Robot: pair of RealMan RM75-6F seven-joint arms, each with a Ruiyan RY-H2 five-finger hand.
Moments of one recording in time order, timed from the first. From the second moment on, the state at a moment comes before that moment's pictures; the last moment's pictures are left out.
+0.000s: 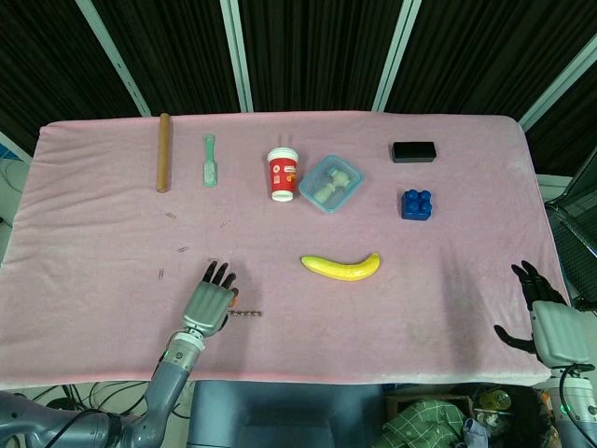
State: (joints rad) left arm -0.66 -1.77 -0.03 -1.61 0.93 1.23 0.90; right arm 0.11 -1.13 0.10 -1.65 -1.37 1.38 0.01
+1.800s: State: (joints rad) left arm -0.66 -1.78 -0.04 -1.60 0.92 1.21 0.92; right arm 0.11 -1.13 0.10 -1.65 -1.36 1.38 0.01
